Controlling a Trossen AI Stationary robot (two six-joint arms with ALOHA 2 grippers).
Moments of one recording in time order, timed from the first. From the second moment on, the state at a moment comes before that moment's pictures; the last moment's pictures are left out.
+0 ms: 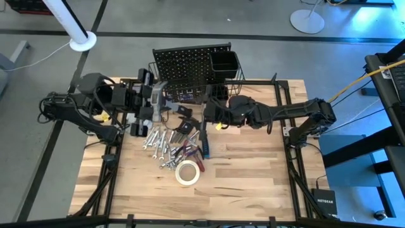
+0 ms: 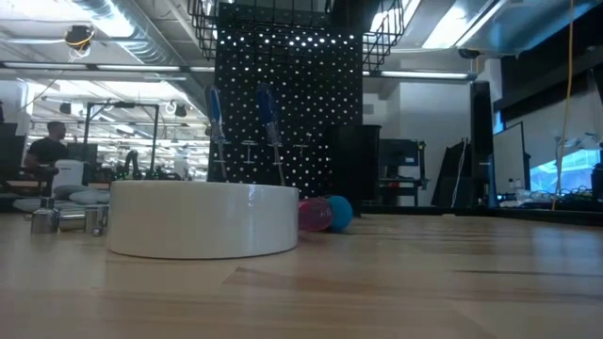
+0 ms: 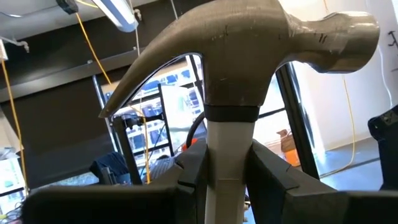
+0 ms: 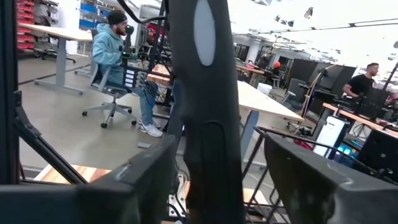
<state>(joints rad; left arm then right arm) -0.17 1.16 1.47 0.03 -0.05 0.32 0.10 1.63 1.50 0.23 0.19 -0.27</state>
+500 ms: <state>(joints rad) -0.17 1.15 1.48 -0.01 -0.05 0.34 0.10 1.62 1.50 0.20 0.24 -0.36</state>
